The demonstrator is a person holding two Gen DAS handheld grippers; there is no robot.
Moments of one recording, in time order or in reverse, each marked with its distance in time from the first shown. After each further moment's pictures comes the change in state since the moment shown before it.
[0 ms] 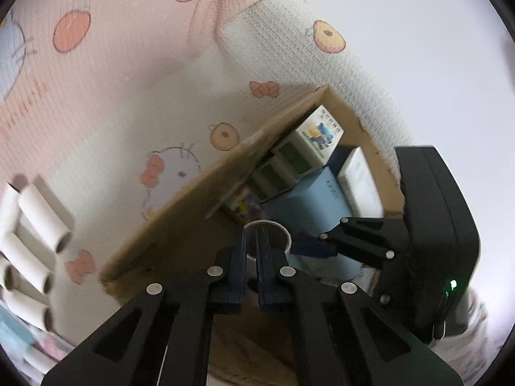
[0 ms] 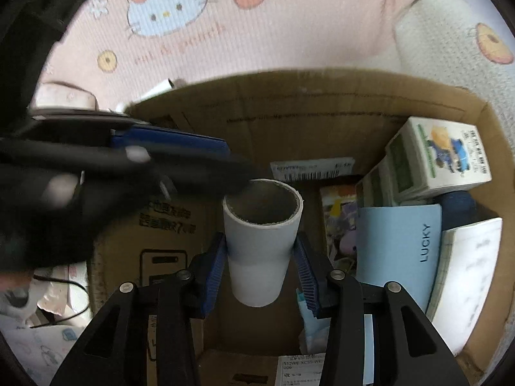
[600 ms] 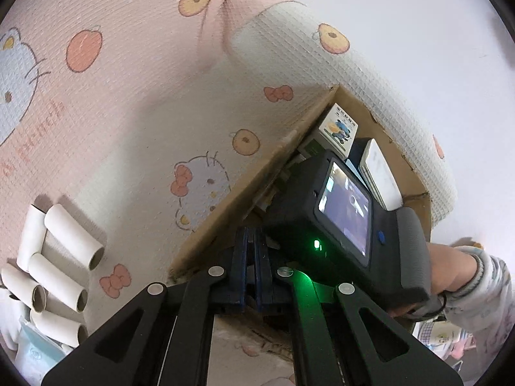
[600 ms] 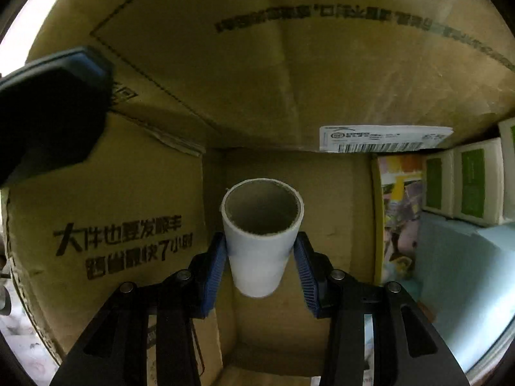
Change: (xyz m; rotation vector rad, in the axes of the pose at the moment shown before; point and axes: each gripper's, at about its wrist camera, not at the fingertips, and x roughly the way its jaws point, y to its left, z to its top) left arm -0.015 0.022 -0.007 0.078 -0.030 0.053; right arm 0.089 0.002 0.025 0.050 0.243 0.079
